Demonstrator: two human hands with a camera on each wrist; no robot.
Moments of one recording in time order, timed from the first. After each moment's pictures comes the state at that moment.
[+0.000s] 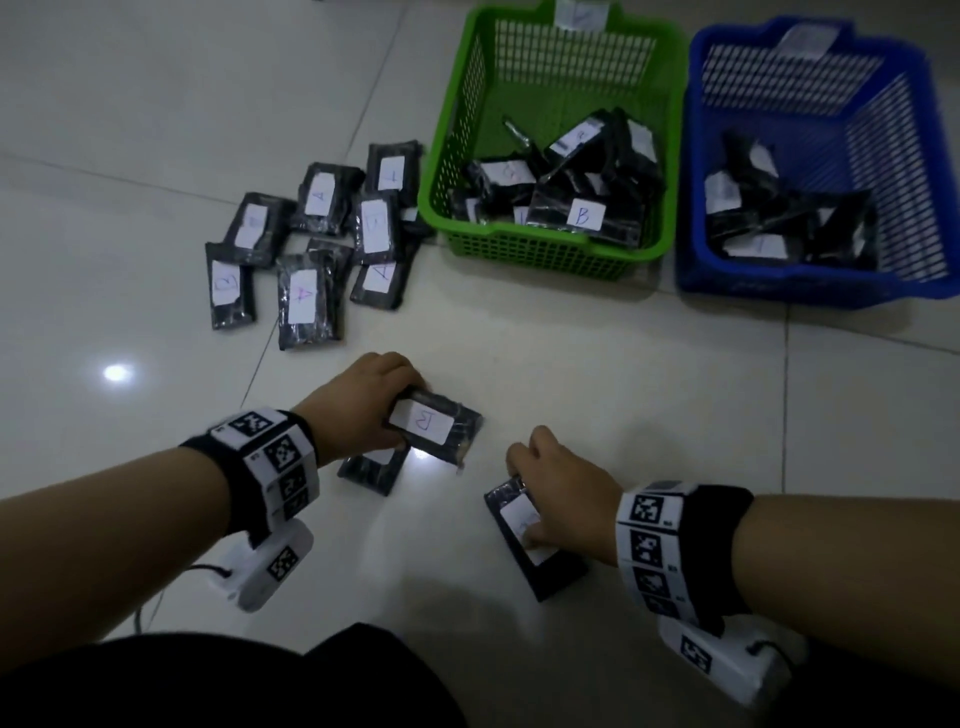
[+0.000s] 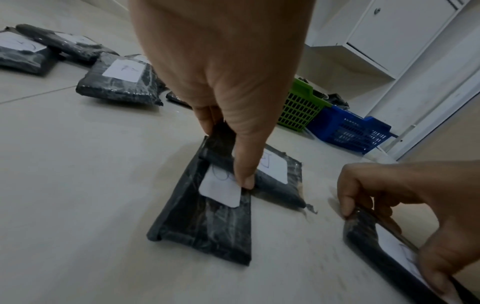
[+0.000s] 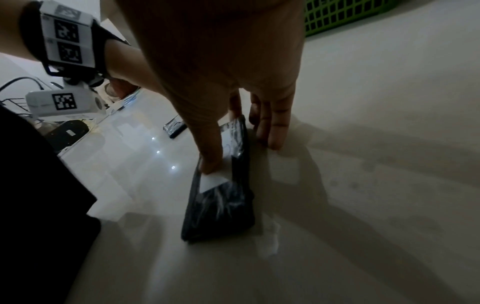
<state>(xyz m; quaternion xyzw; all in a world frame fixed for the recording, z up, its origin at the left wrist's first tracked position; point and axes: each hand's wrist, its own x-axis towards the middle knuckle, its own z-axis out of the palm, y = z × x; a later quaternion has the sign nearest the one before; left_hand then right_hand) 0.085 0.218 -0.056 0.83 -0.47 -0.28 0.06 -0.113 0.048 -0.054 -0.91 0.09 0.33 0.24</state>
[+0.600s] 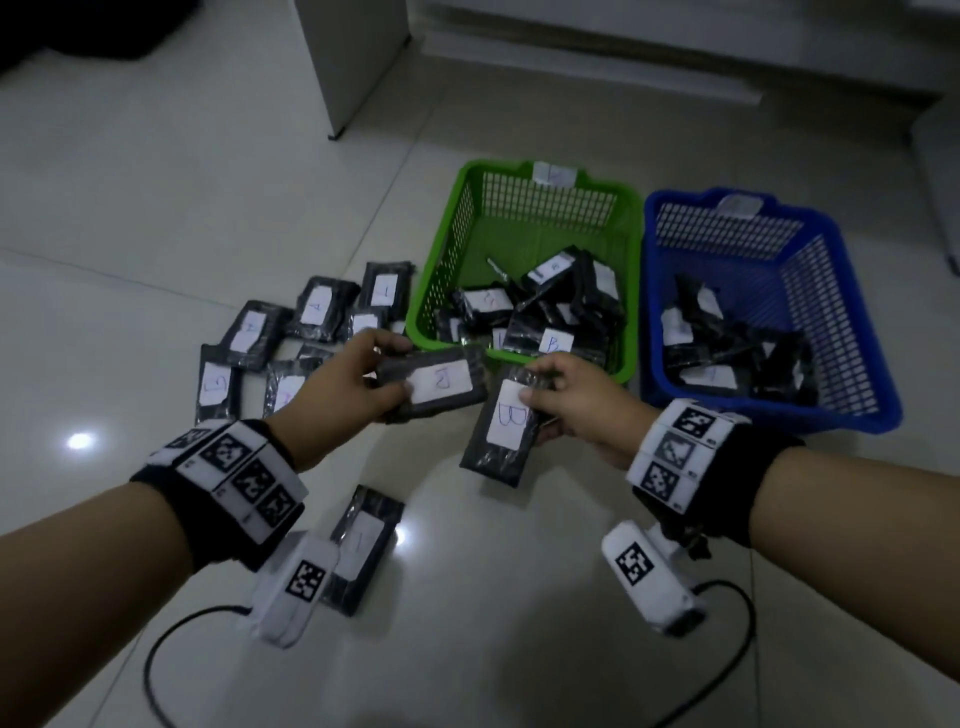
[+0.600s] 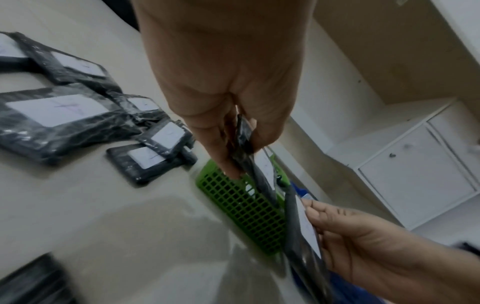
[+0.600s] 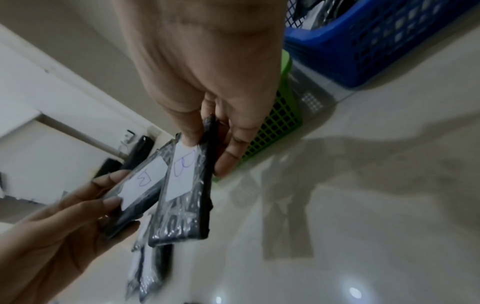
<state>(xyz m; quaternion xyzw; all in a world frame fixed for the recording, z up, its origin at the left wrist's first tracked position) 0.126 0.150 0.019 0.78 -0.17 -0.31 0.51 0.005 -0.067 0.003 -0.69 0.30 0.08 0.66</state>
